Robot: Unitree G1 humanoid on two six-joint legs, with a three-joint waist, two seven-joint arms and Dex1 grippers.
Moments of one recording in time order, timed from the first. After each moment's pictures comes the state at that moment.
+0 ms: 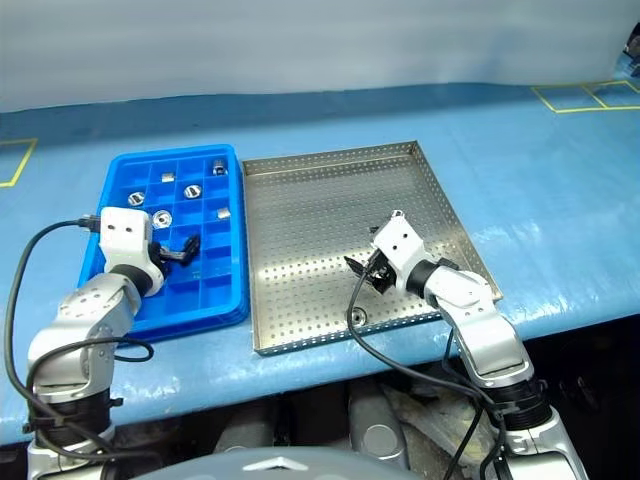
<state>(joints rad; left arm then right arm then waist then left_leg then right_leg) -0.11 0.39 0.24 -0.44 -0.20 0.89 -0.16 -0.18 -0.48 0.15 -0.35 0.12 0.50 0.58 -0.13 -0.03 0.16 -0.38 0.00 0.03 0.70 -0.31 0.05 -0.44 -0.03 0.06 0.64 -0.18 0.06</state>
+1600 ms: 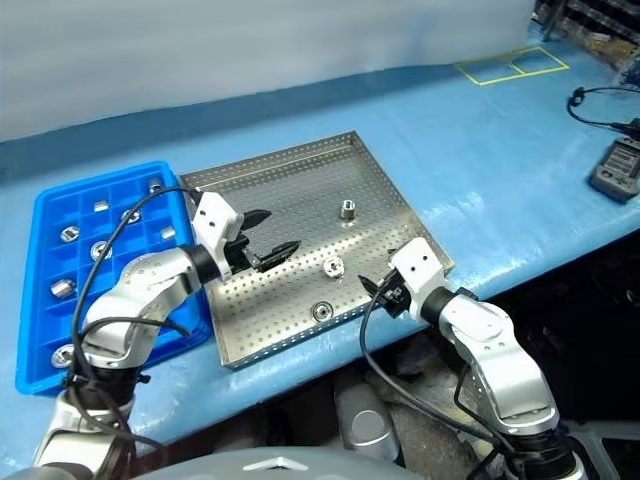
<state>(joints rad) -0.23 0.47 -0.08 -0.39 -0.34 0.62 -0.61 -0.01 -0.48 0.09 -0.56 0.20 0.69 0.51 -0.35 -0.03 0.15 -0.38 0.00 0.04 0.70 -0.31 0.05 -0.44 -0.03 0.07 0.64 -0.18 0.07</state>
